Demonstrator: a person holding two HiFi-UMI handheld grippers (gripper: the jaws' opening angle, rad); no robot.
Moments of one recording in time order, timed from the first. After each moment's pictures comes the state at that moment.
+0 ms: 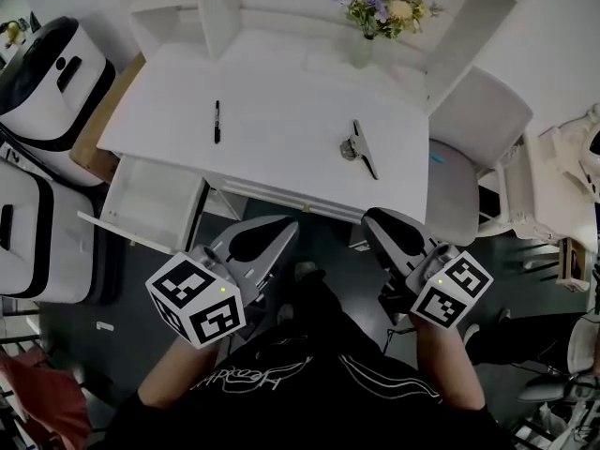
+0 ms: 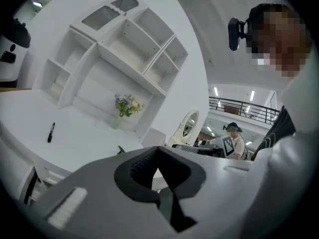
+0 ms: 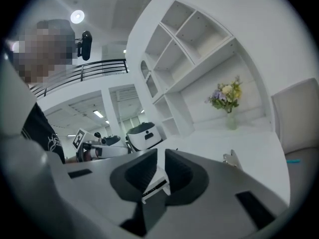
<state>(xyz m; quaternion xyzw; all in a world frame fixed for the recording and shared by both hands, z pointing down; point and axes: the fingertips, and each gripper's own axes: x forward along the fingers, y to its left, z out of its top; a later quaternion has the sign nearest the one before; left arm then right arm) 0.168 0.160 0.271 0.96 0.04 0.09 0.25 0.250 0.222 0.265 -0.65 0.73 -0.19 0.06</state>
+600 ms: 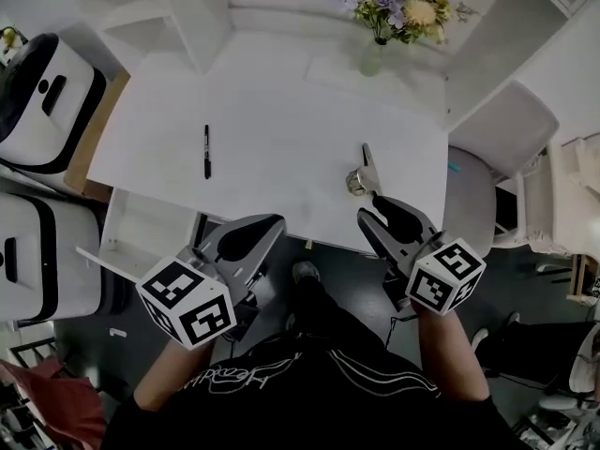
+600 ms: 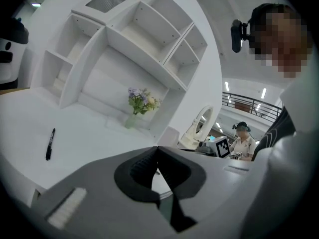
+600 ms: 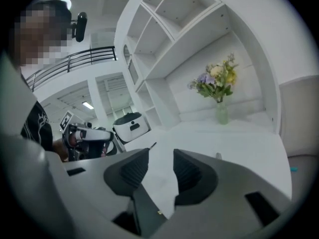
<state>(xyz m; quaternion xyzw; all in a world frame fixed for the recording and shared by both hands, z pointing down) 0.246 0.066 0.303 0.95 0.00 0.14 0.26 0.358 0.135 0.339 -0.67 0.70 -0.24 0.01</state>
